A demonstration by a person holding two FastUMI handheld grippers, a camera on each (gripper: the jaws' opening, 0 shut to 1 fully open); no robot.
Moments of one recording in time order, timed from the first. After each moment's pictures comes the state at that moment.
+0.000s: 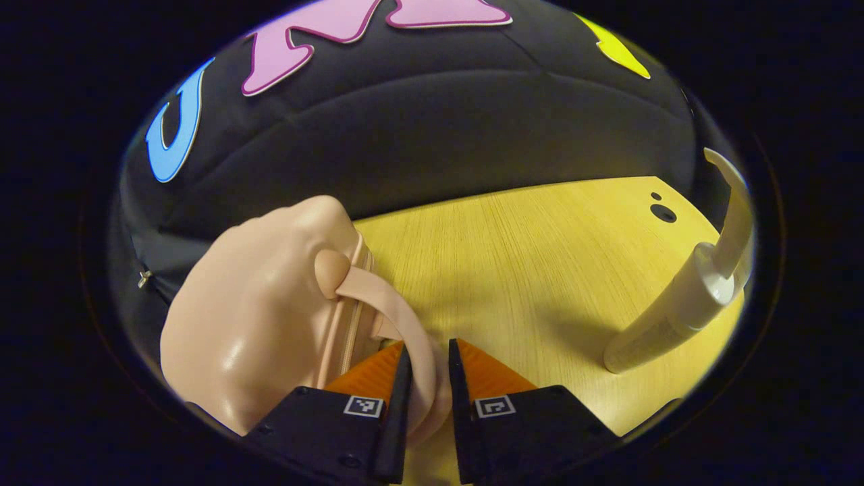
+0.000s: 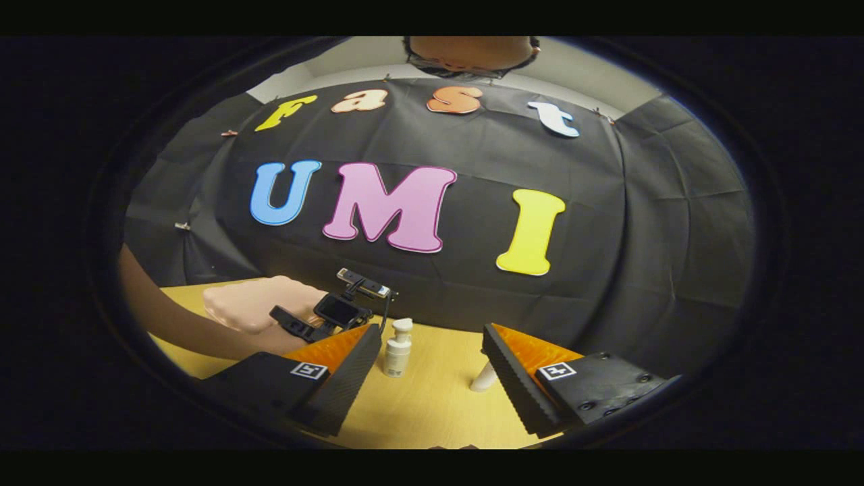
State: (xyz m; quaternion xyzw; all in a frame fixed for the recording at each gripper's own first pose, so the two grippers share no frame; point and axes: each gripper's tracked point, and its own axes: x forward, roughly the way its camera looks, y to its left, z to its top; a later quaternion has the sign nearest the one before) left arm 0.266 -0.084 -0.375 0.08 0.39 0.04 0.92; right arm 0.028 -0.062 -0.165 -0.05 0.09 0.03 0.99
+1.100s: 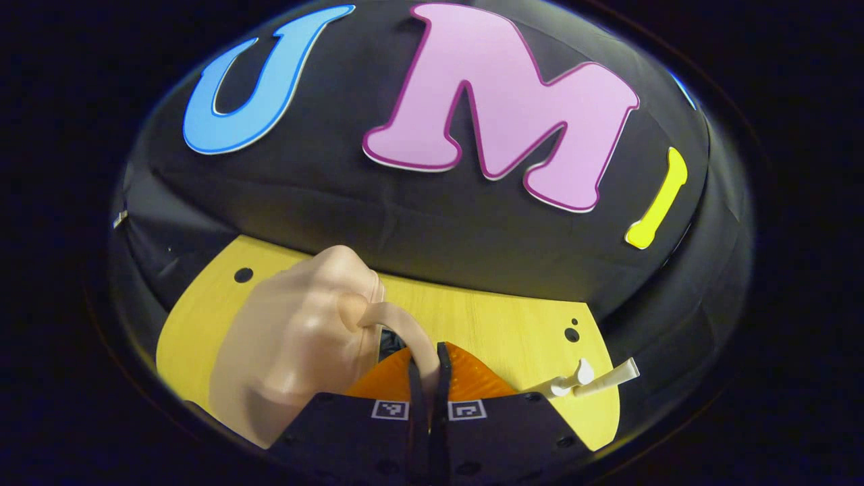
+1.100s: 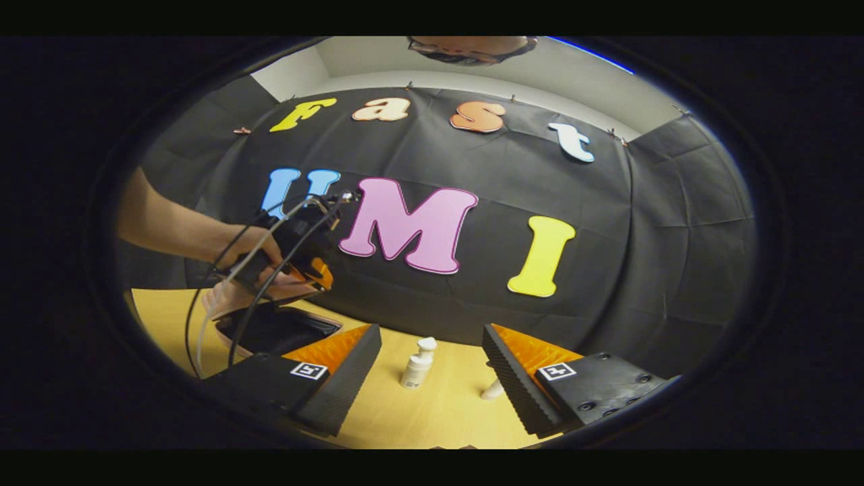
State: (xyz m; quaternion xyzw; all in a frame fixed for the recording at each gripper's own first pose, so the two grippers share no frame) left arm 0.267 0.033 -0.150 -0.13 0.33 -0.03 0.94; right arm 0.024 0.004 -0.115 -0.07 0.07 0.02 0.99
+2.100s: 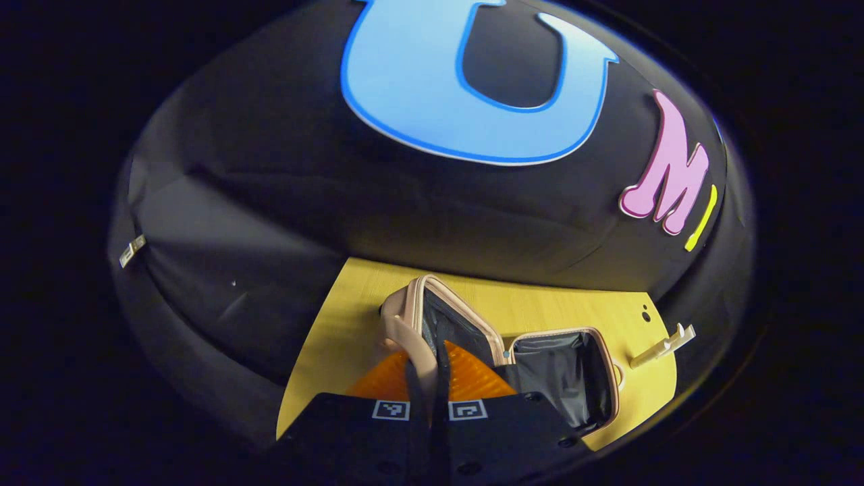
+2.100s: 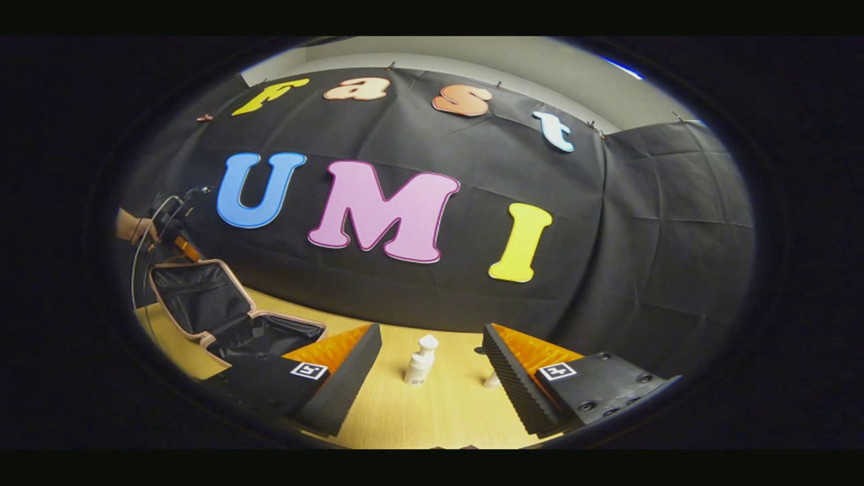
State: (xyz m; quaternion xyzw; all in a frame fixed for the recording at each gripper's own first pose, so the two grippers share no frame) left arm 0.263 0.396 -0.237 -0.13 0.36 -0.03 0.92; right arm 0.047 0.047 -0.117 -0.08 0.13 -0.10 0.98
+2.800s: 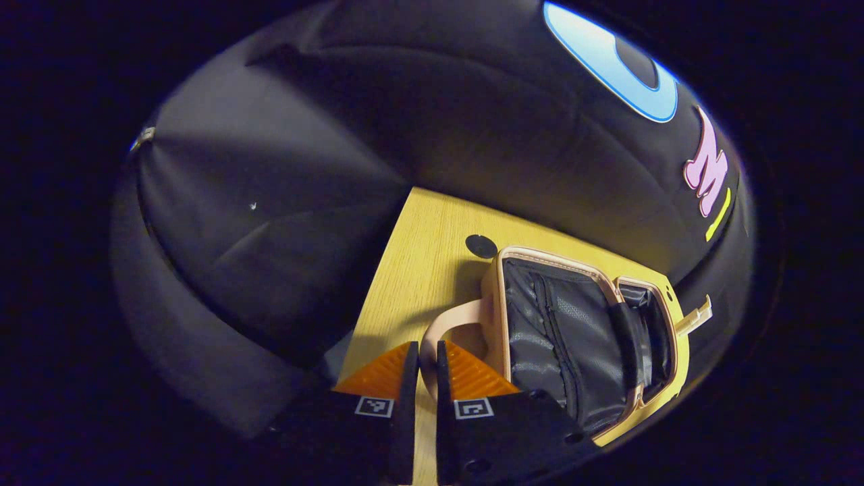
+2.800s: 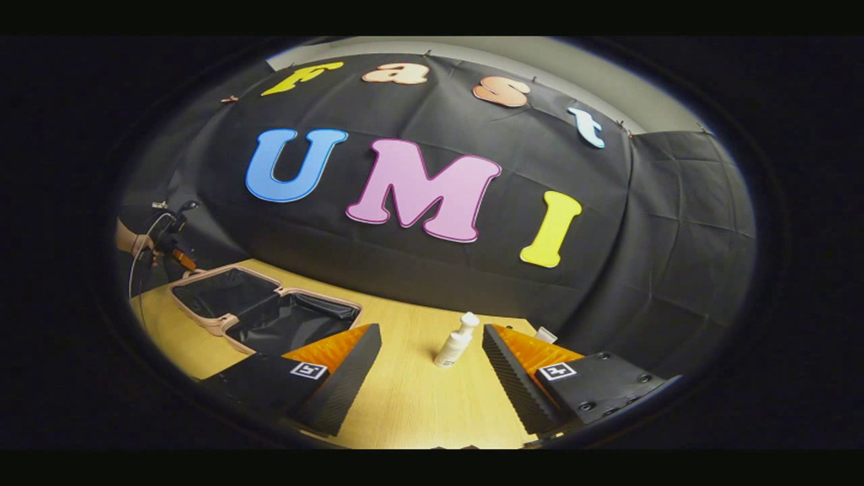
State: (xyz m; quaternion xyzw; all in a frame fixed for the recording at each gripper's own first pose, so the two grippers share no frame) left arm 0.206 0.531 -0.363 -0.15 0.36 0.01 0.92; right arm 0.030 0.116 -0.155 -0.09 0.18 -0.06 0.98
